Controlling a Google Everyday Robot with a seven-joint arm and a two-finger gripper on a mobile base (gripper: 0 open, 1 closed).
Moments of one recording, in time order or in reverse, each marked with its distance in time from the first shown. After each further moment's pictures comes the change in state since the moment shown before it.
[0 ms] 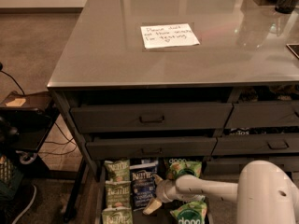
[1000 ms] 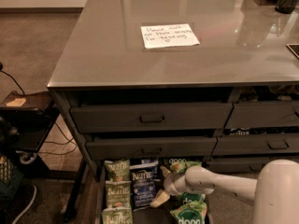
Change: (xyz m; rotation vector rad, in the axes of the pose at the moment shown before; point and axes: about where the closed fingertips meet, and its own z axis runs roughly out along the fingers) arm -0.019 -0.021 -0.065 0.028 0.005 0.005
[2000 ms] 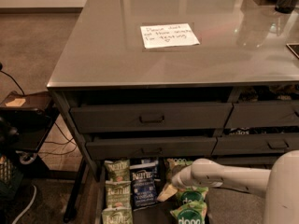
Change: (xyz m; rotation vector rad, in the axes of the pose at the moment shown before) arm -0.020 -0.017 -0.061 0.065 0.073 -0.042
